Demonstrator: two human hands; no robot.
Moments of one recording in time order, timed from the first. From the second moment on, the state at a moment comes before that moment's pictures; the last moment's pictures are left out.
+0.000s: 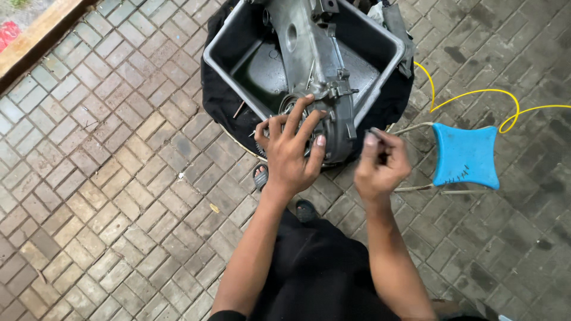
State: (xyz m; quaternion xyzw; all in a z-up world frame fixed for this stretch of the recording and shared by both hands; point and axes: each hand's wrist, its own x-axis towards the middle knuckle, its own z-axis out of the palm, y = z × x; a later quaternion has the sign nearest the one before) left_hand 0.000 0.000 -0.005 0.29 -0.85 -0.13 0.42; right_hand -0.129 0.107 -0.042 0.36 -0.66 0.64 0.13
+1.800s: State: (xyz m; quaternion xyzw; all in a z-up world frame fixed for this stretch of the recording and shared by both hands) left_hand 0.000 0.011 0.004 0.35 -0.81 -0.21 0.42; right_hand -0.201 0.090 -0.051 0.64 -0.49 0.59 -0.05
